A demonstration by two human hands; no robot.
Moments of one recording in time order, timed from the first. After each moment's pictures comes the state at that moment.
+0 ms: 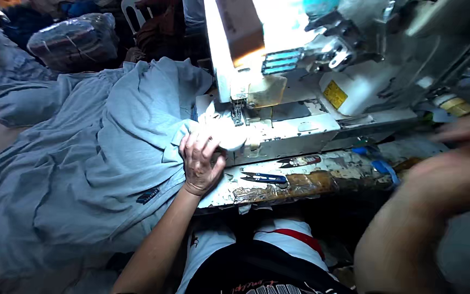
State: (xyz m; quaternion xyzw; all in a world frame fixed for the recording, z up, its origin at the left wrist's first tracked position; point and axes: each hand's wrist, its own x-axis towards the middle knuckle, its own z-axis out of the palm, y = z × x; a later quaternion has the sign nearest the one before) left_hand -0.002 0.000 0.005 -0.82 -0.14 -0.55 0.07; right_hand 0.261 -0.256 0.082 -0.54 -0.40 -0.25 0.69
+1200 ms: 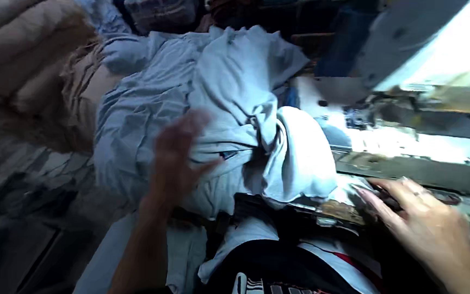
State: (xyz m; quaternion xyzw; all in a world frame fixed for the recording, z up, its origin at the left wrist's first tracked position) left_hand -0.217 -0.031 0.105 -0.86 -0.36 -0.37 0.01; right_hand 0.180 -0.189 0.024 -0.71 -0.66 -0.09 0.25
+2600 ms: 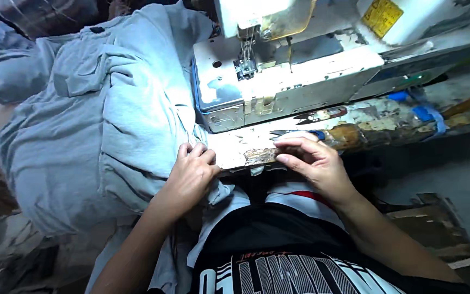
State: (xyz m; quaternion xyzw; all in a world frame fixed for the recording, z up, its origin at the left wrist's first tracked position) left_hand -0.093 -0.067 0.062 -0.99 -0.12 -0.03 0.01; right_hand 0.151 -0.222 0.003 -0.57 -0.55 0.16 0.59
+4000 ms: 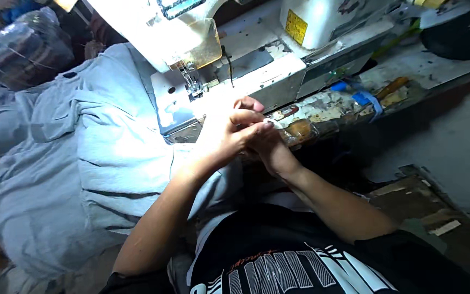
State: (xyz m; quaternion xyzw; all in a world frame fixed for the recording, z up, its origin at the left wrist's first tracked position) left_hand 0.062 -0.094 0.116 -0.92 -0.03 -0.21 -0.34; right_hand 0.149 -0.200 0.021 -0.45 -0.36 0.34 0.74
